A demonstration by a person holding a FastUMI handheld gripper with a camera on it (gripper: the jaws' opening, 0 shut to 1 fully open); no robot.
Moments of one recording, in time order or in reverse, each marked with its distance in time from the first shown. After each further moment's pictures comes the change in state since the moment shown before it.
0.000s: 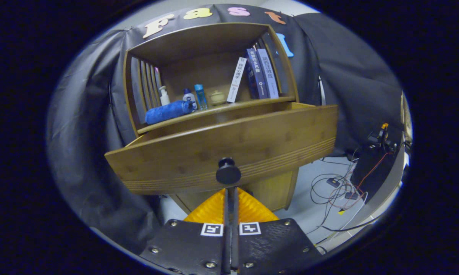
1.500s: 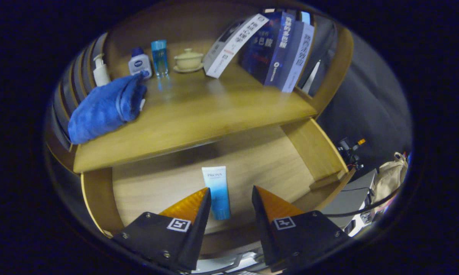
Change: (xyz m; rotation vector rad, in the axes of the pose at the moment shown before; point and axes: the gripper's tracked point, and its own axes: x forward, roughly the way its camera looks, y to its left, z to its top) arm 0.150 0.024 0.084 -0.120 0.592 -0.358
